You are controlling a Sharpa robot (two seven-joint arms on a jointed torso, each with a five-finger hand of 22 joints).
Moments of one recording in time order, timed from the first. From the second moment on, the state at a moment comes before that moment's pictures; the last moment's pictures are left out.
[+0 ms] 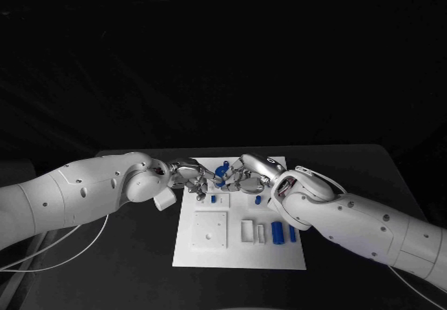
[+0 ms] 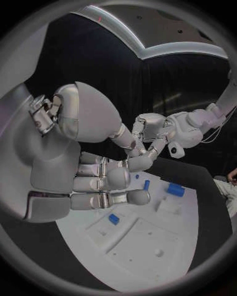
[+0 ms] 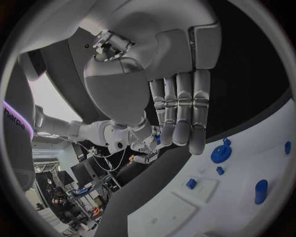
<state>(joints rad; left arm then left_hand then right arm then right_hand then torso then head) 1.27 -0.71 -0.18 1.25 -0.29 0.22 -0.08 1.05 -0.02 0.46 -0.19 0.44 1.17 0.09 0.06 0.88 1.48 -0.05 0.54 0.22 1.41 -0.13 1.18 0.52 0.02 1.29 -0.15 0.35 1.31 0.95 -0.59 0.17 1.43 -1.53 -0.33 -0.01 1.23 0.01 0.14 -0.15 0.23 1.24 0.04 0.06 0.07 1.32 -0.04 0.58 0.69 1.35 -0.08 0.67 0.93 0.08 1.28 -0.10 0.54 0.79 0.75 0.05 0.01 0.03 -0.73</state>
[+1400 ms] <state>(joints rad) 1.31 -0.66 -0.18 1.21 -0.65 0.09 -0.36 1.06 -0.03 0.46 -0.20 0.48 1.17 0.09 0.07 0.88 1.48 -0.06 0.57 0.21 1.42 -0.13 1.20 0.57 0.02 1.29 -0.15 0.38 1.31 0.95 -0.73 0.34 1.28 -1.26 -0.44 0.01 1.32 -0.10 -0.11 0.01 0.46 0.86 0.13 0.06 0.06 1.23 0.02 0.55 0.50 1.26 -0.02 0.61 0.77 0.08 1.28 -0.04 0.32 0.69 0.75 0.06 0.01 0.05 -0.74</state>
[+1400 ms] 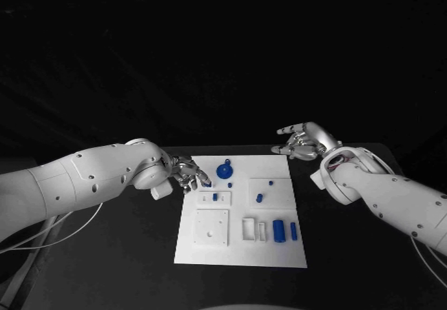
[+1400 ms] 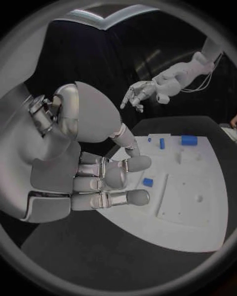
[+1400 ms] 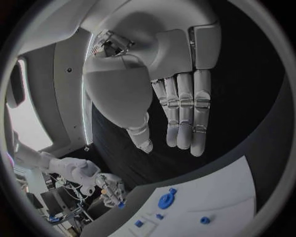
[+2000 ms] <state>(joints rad) 1.31 -0.57 -0.23 1.12 -0.93 0.09 -0.48 1.06 -0.03 0.46 -0.20 0.48 1.17 0.09 0.06 0.88 1.48 -0.06 0.57 0.21 1.42 -0.13 1.21 0.58 0.02 1.29 -0.15 0.39 1.31 0.97 -0.70 0.40 1.18 -1.13 -0.44 0.02 1.31 -0.08 -0.12 -0.02 0.47 0.86 0.13 0.06 0.06 1.23 0.02 0.55 0.49 1.26 -0.03 0.62 0.76 0.08 1.28 -0.04 0.31 0.70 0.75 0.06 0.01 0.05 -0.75</state>
